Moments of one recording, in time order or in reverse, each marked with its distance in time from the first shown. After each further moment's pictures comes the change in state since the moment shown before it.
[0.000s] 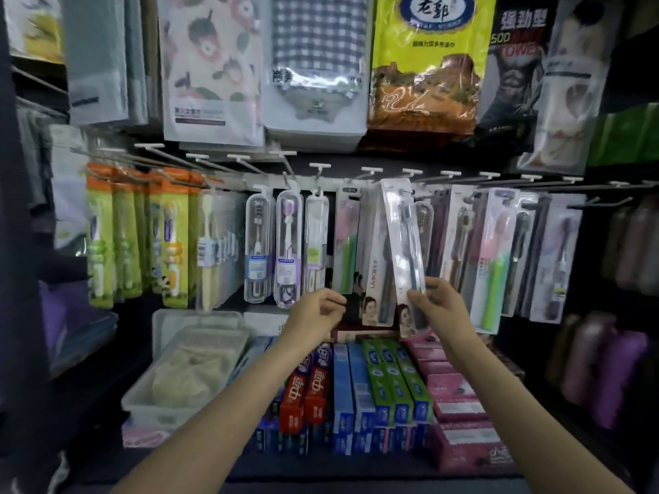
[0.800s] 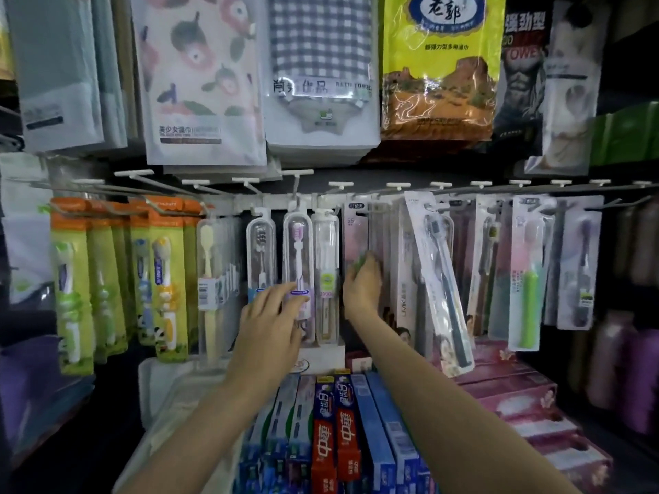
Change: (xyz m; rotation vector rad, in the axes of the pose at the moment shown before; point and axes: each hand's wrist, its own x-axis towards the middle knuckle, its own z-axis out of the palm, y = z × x) left_hand 0.024 -0.041 -0.083 0.770 0.283 0.497; right_hand 0.079 -0.029 0.163 -0.135 0.268 -0.096
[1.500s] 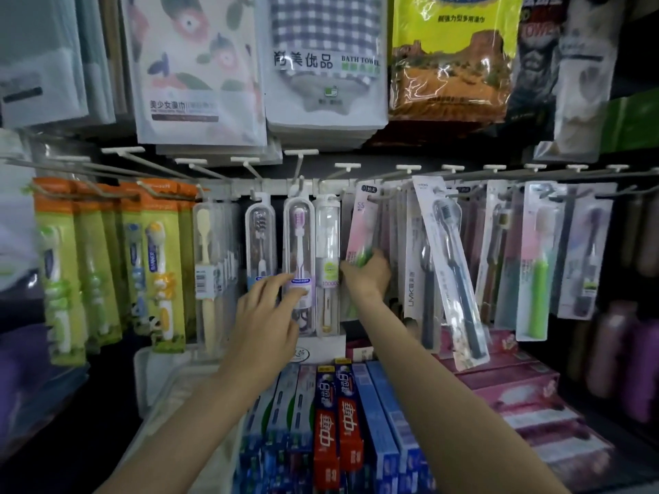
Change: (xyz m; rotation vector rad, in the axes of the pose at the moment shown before) left_hand -0.002 -0.013 0.006 0.006 0.015 0.061; right_hand 0.014 0.009 0.009 0.072 0.040 0.225
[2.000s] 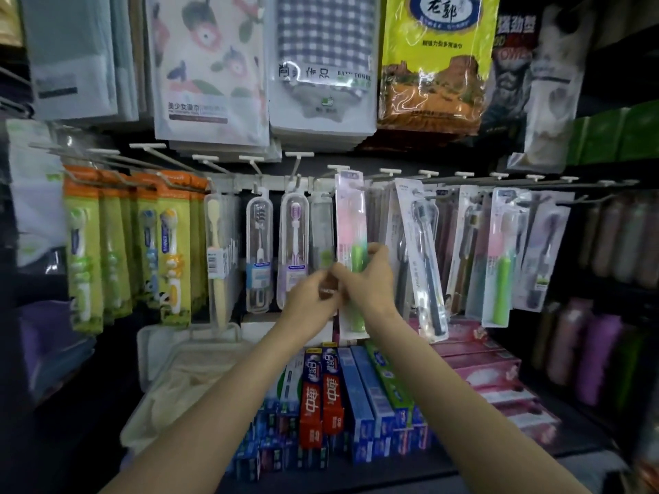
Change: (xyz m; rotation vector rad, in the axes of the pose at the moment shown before) left_hand 0.019 0.071 -0.022 -0.967 -0.304 -0.457; right_hand -0.091 -0.034 -0.070 0.053 -0.183 -0.217
